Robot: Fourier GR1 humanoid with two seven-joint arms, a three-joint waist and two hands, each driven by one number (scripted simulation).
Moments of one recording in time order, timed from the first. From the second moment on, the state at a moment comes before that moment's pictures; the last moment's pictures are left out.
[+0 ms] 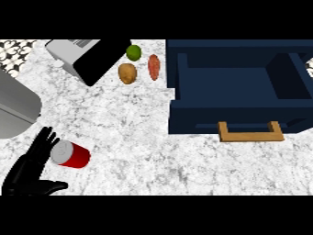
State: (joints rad) left arm 0.01 0.19 0.33 -1.07 0.13 -0.45 -0.26; right arm 0.41 -0.05 -0.70 -2.17 -0.47 0.51 0.15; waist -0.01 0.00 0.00
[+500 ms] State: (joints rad) left arm -0.09 0.18 0.31 -0.84 0.10 -0.45 -0.37; right arm 0.40 -0.04 -0.74 -2.21 -0.51 0.52 0.21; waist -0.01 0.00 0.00
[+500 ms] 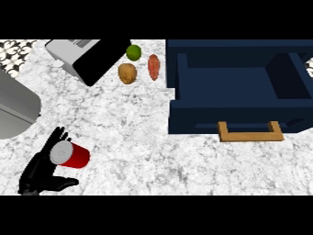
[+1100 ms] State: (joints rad) left arm -0.16 0.16 0.30 -0.77 0.18 -0.53 -0.33; right arm 0.43 -0.03 -0.77 -2.24 -0.58 0.56 0.25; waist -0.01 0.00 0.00
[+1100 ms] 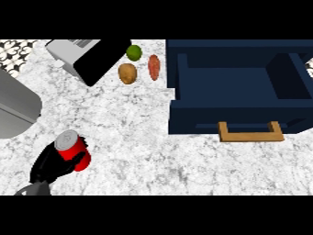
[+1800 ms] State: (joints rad) left arm -0.23 0.05 0.27 -0.97 0.26 -0.38 -0.28; right arm 0.43 -0.01 -0.75 -2.27 -0.57 0.53 0.26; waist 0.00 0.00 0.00
